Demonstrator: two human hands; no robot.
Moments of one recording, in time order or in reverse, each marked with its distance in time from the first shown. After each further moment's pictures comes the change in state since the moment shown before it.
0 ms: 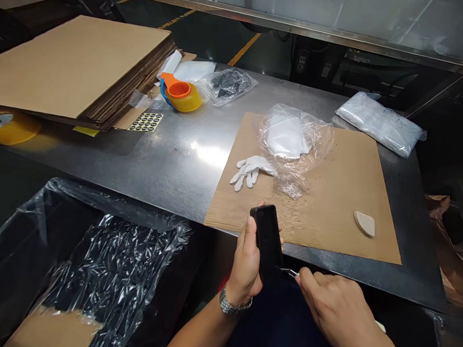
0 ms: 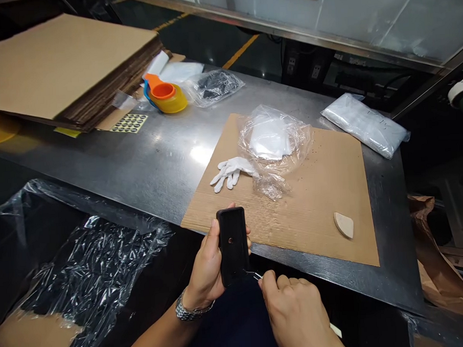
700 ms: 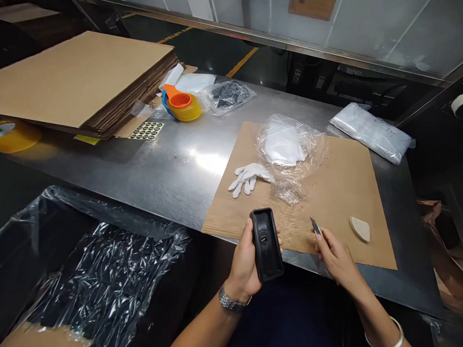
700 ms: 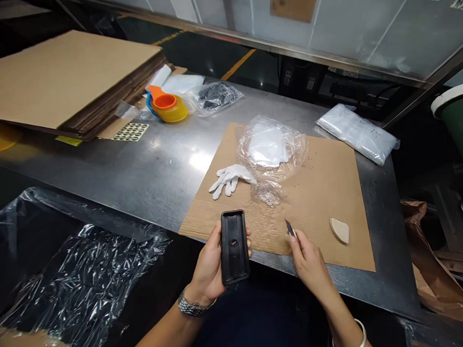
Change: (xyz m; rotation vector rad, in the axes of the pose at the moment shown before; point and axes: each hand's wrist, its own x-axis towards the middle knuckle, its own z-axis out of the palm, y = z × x) left_hand 0.015 0.002 -0.005 -0.250 -0.046 -0.355; right_hand 0.015 0.067 0.051 0.742 -0.143 0.676
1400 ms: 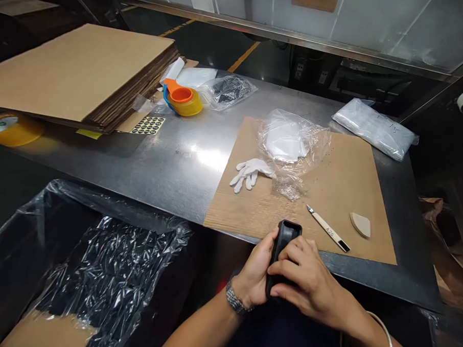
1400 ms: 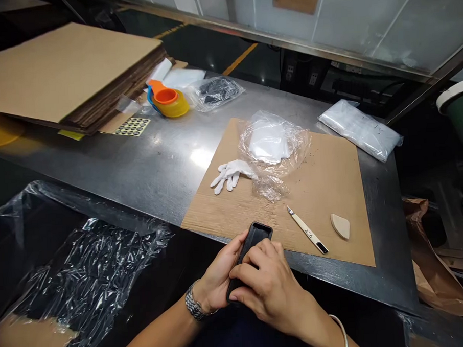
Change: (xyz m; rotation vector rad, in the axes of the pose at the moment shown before) left_hand -0.006 -0.017 0.003 -0.072 -0.198 -0.381; right_hand -0.032 -0.084 -0.001 -0.066 -0.265 -0.717
